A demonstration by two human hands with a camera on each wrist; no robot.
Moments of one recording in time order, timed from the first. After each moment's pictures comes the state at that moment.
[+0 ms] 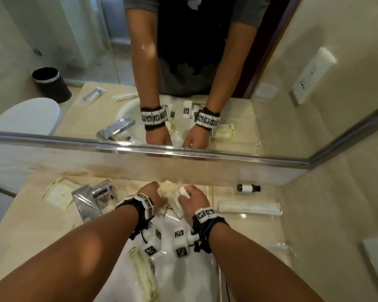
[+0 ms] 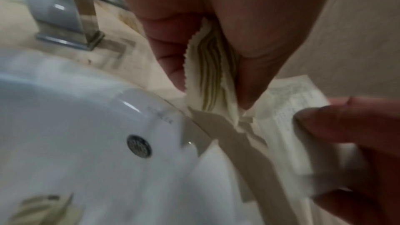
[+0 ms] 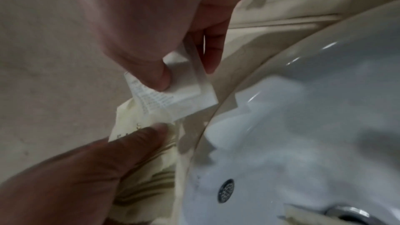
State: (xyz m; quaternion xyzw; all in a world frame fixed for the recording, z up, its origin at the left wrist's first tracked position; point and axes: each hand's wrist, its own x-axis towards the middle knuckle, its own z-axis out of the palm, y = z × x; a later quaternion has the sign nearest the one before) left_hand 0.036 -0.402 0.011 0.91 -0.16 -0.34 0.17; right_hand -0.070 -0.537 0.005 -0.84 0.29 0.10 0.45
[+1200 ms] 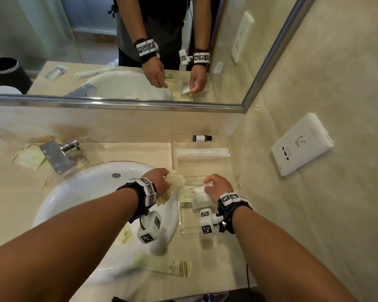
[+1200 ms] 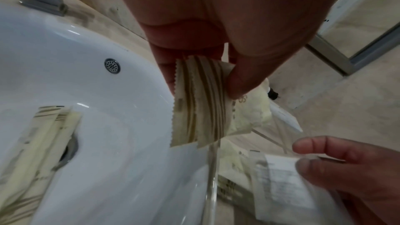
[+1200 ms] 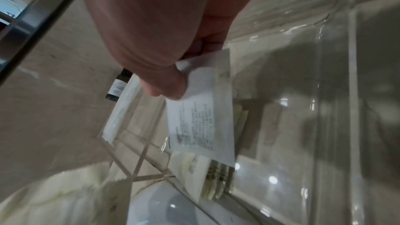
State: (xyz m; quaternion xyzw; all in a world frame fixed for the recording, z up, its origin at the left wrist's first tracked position) left_hand -0.163 -0.441 0.056 0.89 -0.26 -0.33 0.18; right_hand -0.309 -0.627 0.016 -0.83 0.40 0.08 0.38
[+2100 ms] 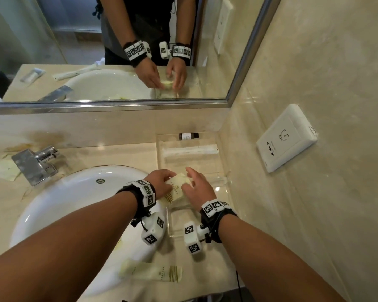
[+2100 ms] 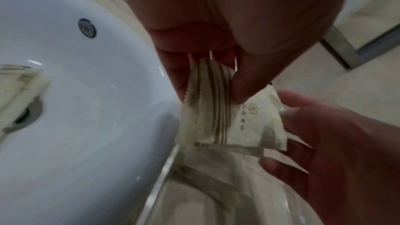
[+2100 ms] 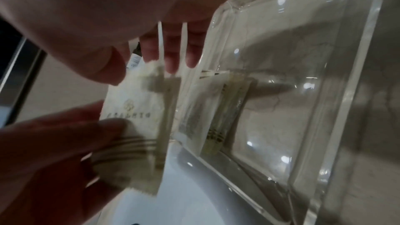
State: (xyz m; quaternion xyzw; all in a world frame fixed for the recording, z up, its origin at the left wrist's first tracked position) left_hand -0.186 -0.485 0.050 0.83 -0.26 -0.39 0.31; right_hand -0.311 -0.606 0.016 -0.83 0.32 0.01 0.46
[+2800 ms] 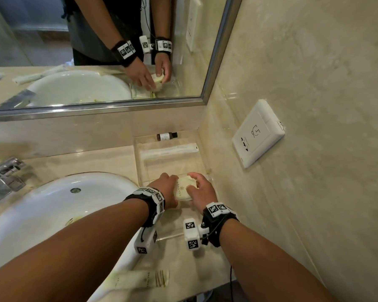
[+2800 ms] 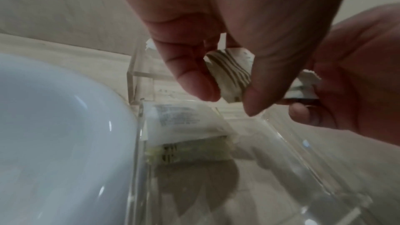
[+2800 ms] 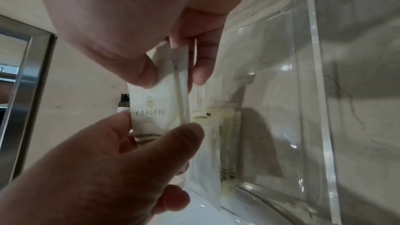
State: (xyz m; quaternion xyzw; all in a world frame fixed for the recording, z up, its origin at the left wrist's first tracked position) left_hand -0.228 -0.542 0.032 0.84 -0.44 -0.31 0.04; right_hand -0.349 -0.634 0.019 -0.71 0.44 -0.04 0.54
